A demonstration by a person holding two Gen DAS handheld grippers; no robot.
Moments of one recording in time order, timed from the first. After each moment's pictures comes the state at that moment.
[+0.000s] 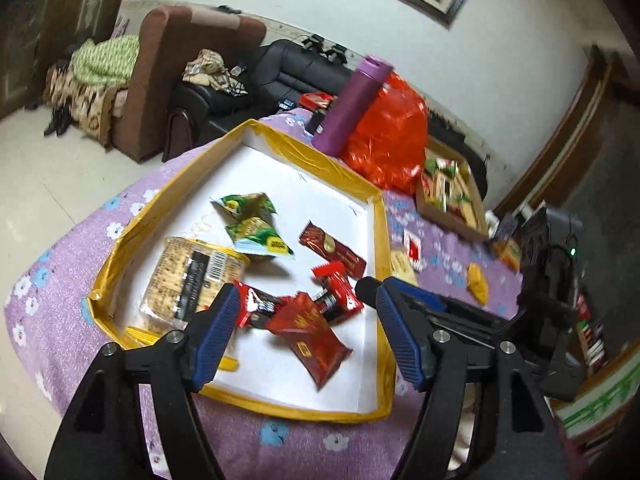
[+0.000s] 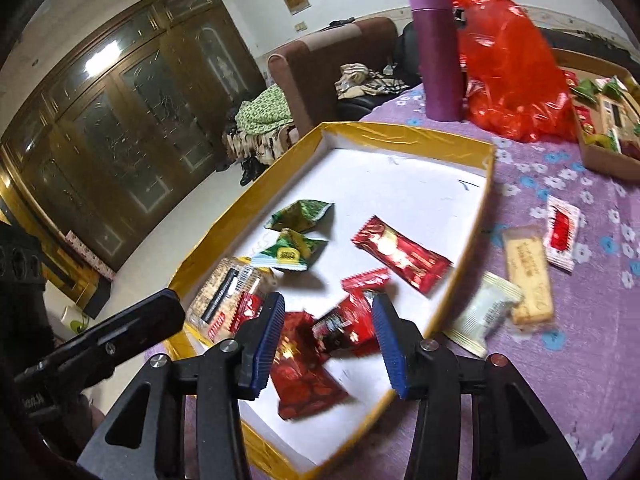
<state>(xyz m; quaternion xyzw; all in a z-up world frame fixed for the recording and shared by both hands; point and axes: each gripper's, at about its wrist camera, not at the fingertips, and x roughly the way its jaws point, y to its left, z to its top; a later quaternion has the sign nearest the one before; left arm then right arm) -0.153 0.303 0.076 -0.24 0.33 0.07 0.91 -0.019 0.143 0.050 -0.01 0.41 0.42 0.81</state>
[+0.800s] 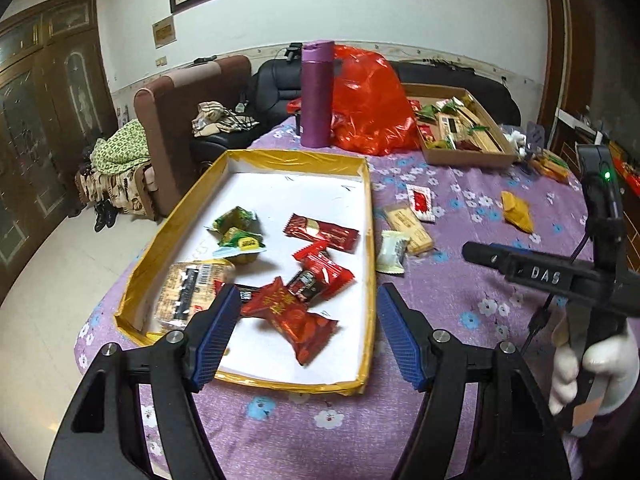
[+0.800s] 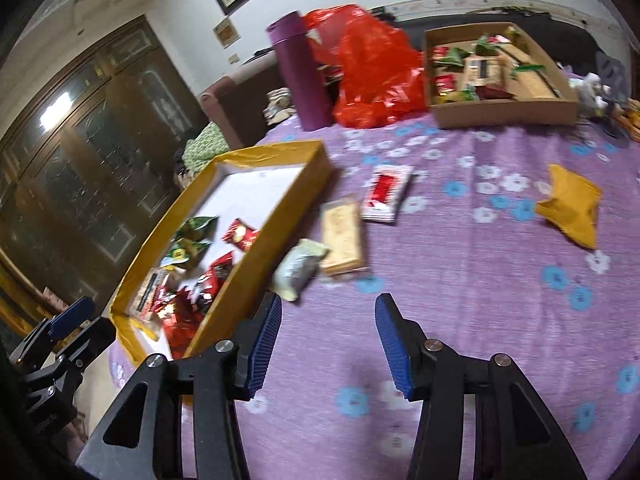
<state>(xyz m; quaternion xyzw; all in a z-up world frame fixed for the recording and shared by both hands) -0.152 0.197 0.091 -0.03 0.35 0.14 0.92 0.014 0.001 0.039 0.06 0.41 0.32 0.85</state>
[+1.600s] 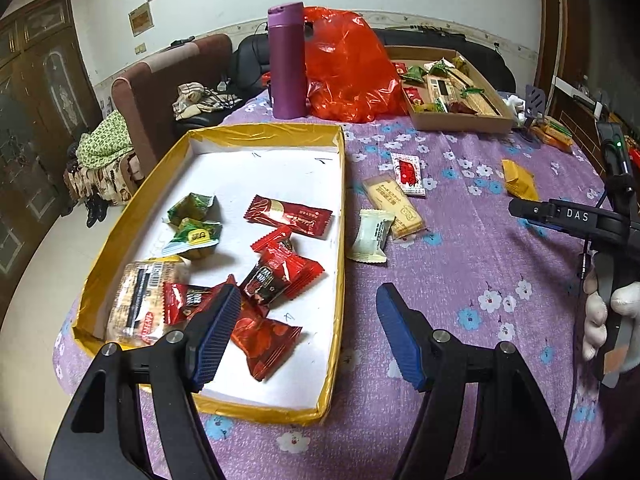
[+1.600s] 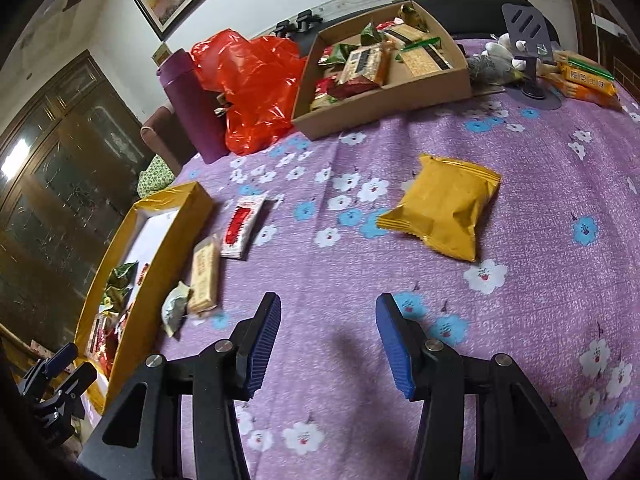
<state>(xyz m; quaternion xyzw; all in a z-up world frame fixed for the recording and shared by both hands) -0.108 0.175 0.065 -0.01 0.40 0.13 0.91 0.079 -0.080 0.017 0.10 0.44 0.24 0.86</state>
